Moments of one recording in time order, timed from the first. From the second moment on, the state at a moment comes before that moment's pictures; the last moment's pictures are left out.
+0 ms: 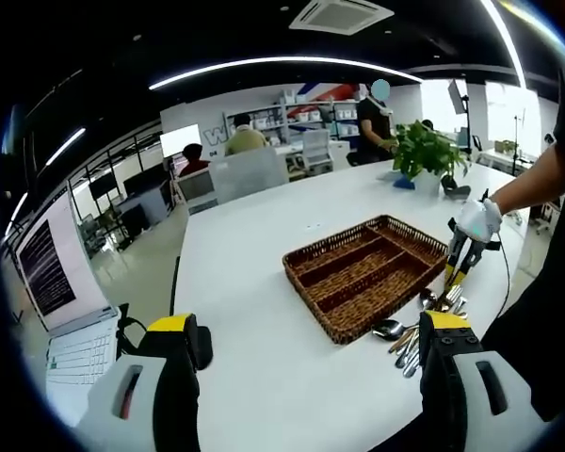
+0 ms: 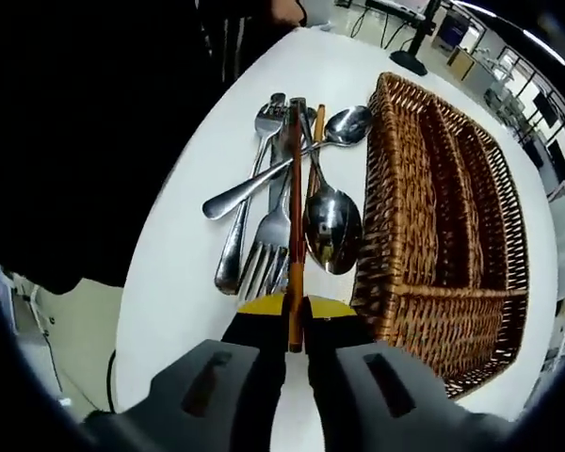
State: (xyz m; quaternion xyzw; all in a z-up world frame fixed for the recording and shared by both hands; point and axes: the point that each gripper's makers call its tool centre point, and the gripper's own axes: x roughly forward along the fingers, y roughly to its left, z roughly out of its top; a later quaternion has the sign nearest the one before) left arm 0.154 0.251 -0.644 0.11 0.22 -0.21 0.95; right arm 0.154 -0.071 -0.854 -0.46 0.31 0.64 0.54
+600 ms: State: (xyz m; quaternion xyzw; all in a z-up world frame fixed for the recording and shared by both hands) left arm 0.153 0.249 -0.640 0.12 0.21 -0.21 0.95; right arm 0.142 -0.084 -0.831 -0.38 0.37 0.60 0.59
